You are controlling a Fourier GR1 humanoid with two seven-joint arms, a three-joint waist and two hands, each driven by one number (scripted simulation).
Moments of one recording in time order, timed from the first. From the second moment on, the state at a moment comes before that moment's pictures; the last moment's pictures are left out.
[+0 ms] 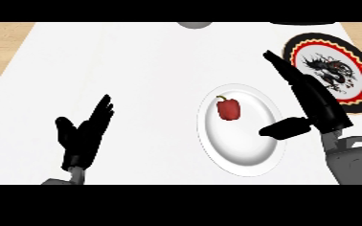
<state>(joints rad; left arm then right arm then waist) 0.00 0.23 -0.21 -1.46 0.25 0.17 0.15 -0.30 -0.55 0.30 -1.67 0.32 0.01 0.25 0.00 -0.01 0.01</state>
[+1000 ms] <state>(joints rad) -0.01 0.19 -0.17 -1.46 0.20 0.14 0.17 -0.32 -0.32 0.37 -1.57 0.57 0.07 0.38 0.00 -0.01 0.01</state>
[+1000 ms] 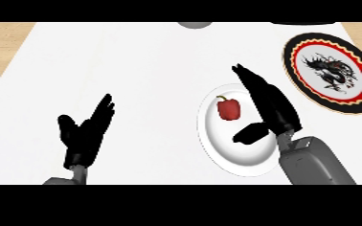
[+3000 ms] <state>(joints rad) 0.01 0.13 -0.11 -1.47 0.13 0.11 0.19 -0.01 -0.21 0.46 -1.84 0.99 -0.10 0.33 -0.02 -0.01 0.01</state>
